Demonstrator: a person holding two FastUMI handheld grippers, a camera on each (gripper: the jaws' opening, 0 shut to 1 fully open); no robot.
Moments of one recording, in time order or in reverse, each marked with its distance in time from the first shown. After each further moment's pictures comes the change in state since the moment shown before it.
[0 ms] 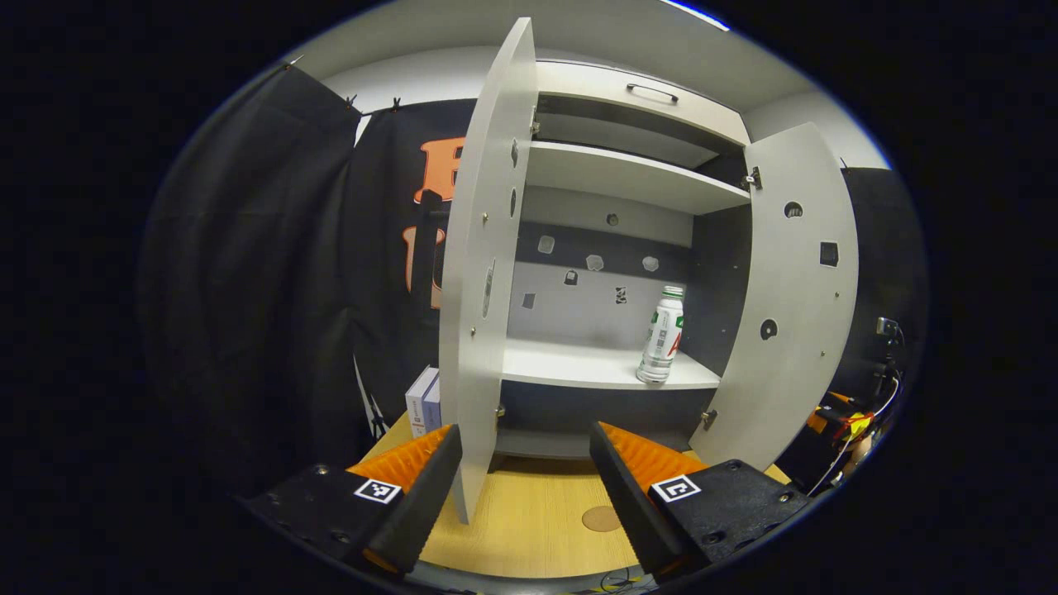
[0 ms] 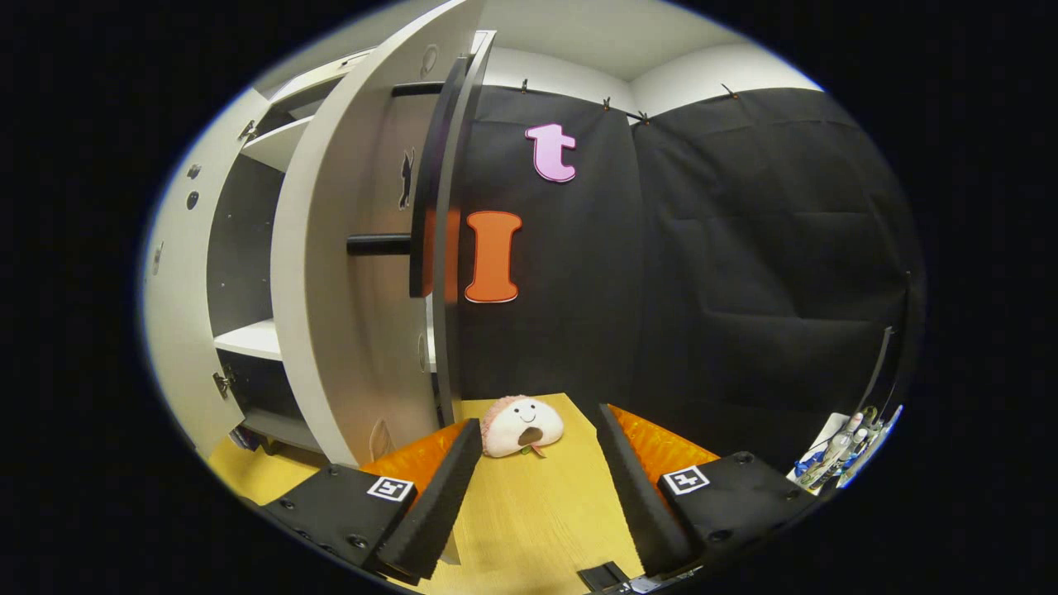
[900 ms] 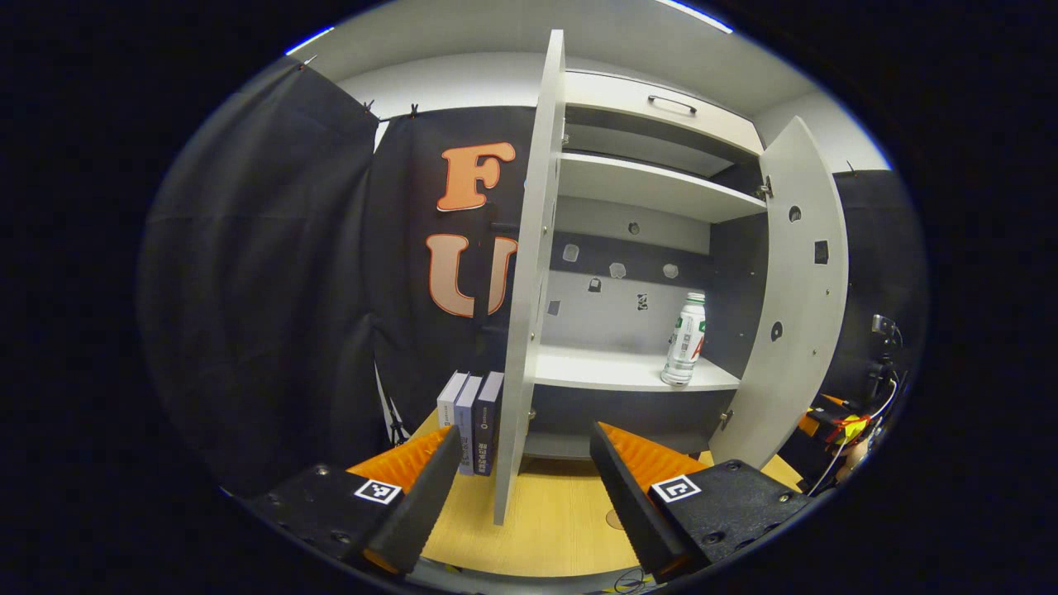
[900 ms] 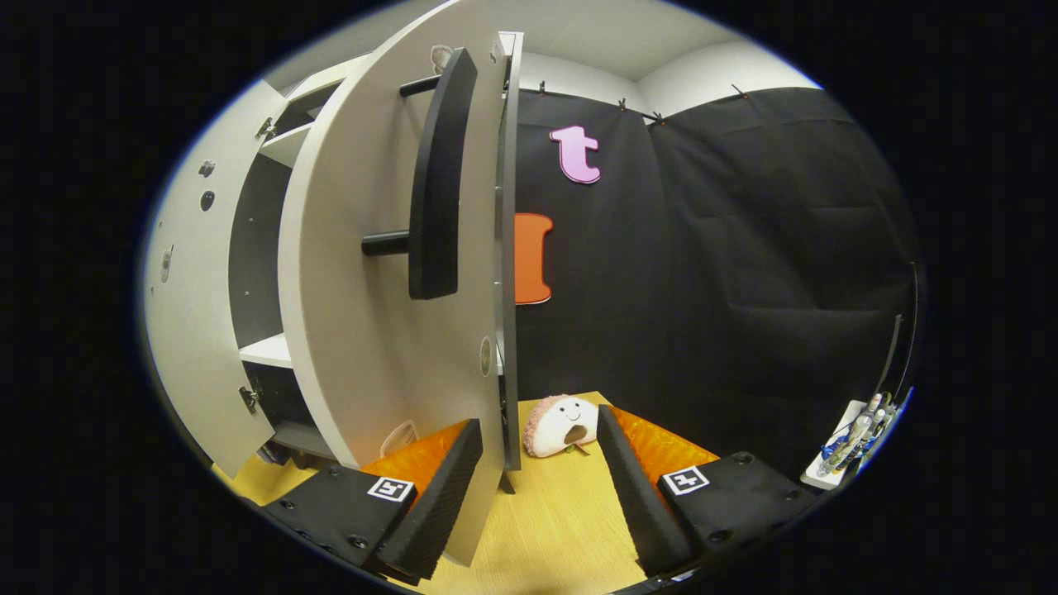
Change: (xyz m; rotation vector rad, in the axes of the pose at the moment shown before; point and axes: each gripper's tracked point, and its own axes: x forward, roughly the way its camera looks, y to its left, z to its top) left arm -0.015 0.046 -0.001 0.005 -0.023 0.051; right arm -0.008 0.087 -0.003 0.037 -0.001 0.067
